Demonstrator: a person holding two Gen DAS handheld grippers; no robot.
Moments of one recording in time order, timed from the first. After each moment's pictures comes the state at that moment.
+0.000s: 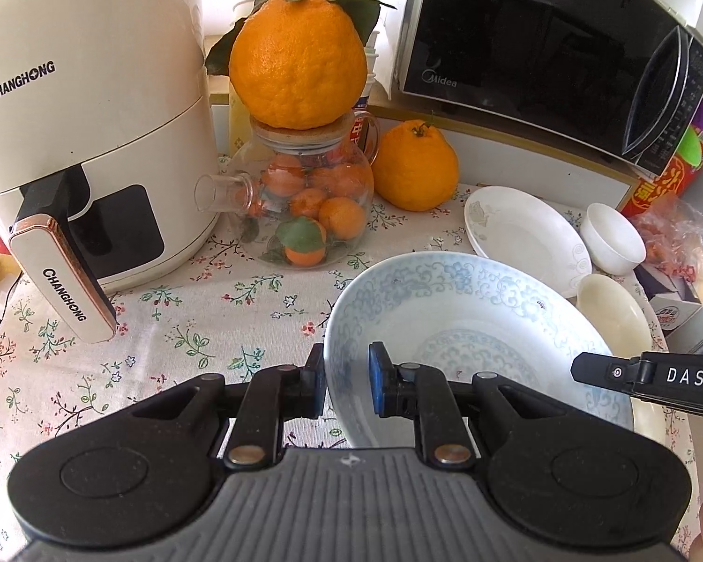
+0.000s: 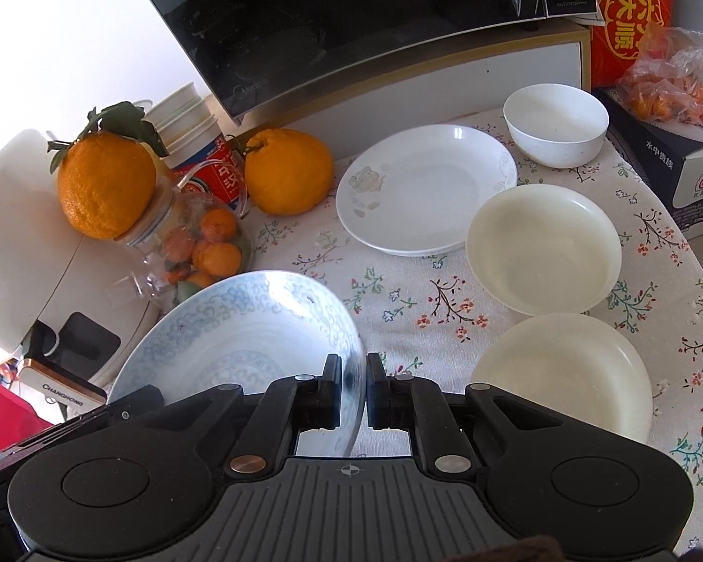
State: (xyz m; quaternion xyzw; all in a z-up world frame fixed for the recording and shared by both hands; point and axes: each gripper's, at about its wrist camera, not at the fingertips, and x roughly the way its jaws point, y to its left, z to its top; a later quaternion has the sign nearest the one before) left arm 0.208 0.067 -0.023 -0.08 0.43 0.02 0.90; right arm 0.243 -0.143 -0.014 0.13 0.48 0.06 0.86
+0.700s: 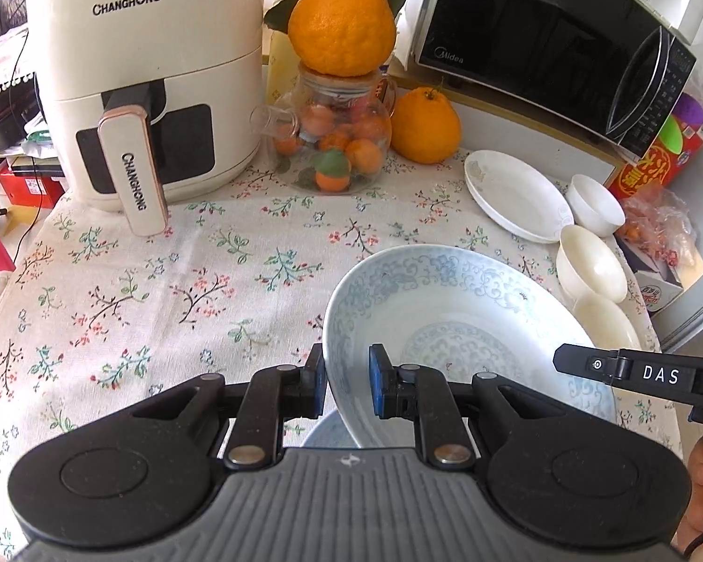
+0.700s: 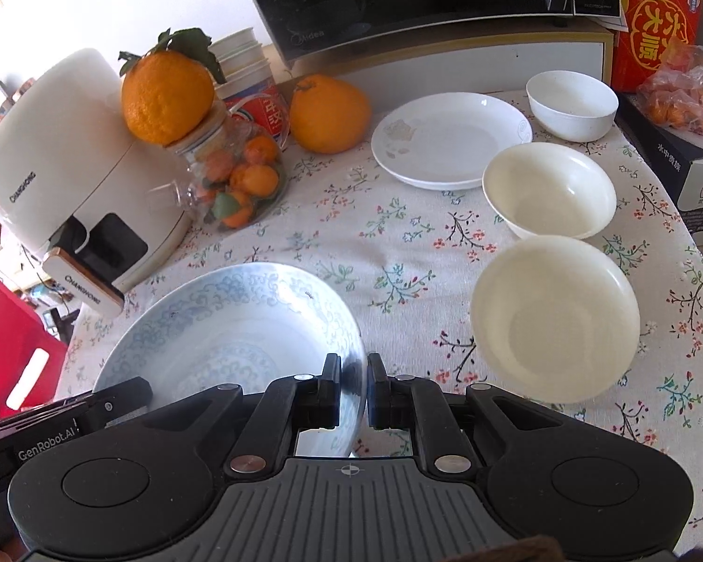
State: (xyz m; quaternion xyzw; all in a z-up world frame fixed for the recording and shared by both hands) left arm 0.125 0.080 -0.027 -0.11 0.44 0.02 0.89; right arm 0.174 -0.129 -0.019 0.08 0.50 0.11 0.86
